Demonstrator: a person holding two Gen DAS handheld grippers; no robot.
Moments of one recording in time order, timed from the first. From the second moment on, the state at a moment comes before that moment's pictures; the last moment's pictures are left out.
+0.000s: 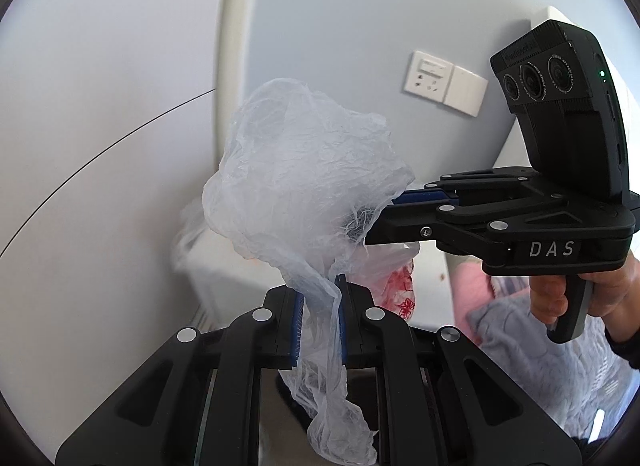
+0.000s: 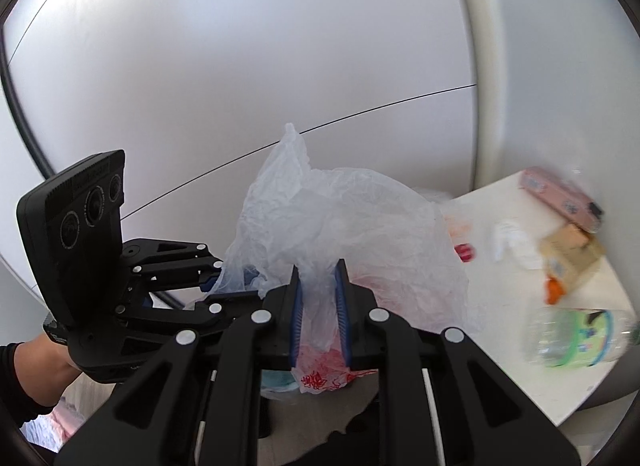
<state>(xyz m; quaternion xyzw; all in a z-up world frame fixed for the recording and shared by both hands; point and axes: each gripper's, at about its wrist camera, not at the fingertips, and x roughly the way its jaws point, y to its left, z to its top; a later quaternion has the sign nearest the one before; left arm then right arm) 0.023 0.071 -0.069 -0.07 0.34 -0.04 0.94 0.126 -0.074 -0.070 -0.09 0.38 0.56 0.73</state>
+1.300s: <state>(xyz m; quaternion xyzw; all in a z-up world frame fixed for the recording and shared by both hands) -0.062 0.223 -0.379 -0.24 0.54 0.07 0.80 0.046 0.140 -0.386 -0.19 0.58 0.56 0.56</state>
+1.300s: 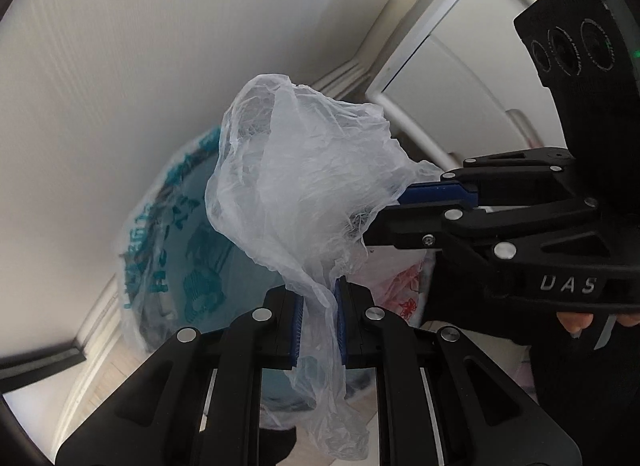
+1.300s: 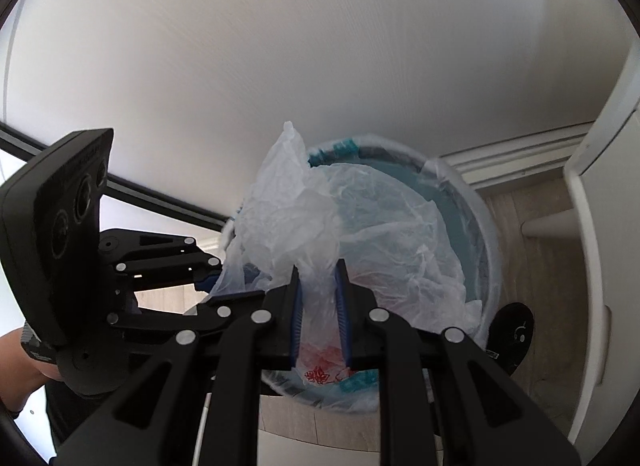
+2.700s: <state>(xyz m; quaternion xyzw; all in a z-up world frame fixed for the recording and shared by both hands) -0.034 0.198 -0.225 -0.13 0.43 0.10 0.89 0.082 0.014 -0.157 -0.09 0.40 0.55 0.73</state>
